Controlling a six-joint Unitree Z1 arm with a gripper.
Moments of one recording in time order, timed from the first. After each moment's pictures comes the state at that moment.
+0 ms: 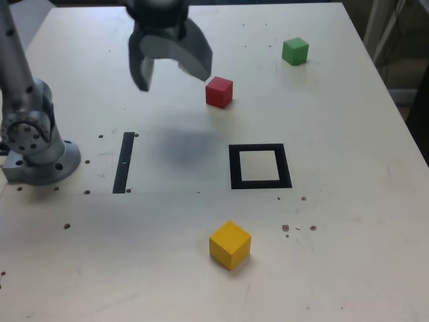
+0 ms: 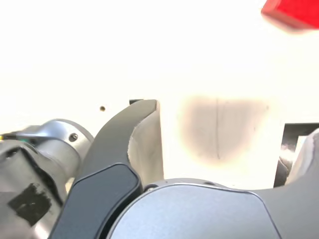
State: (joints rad) arm 0.24 1.65 -1.23 1.24 0.18 0.32
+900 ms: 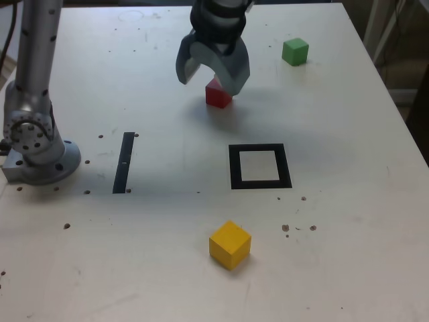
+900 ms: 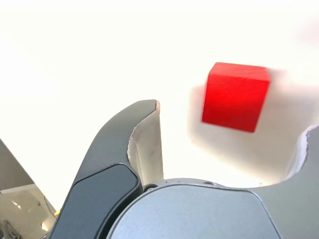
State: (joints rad) arm 0.30 1.99 -1.40 1.18 0.34 0.70
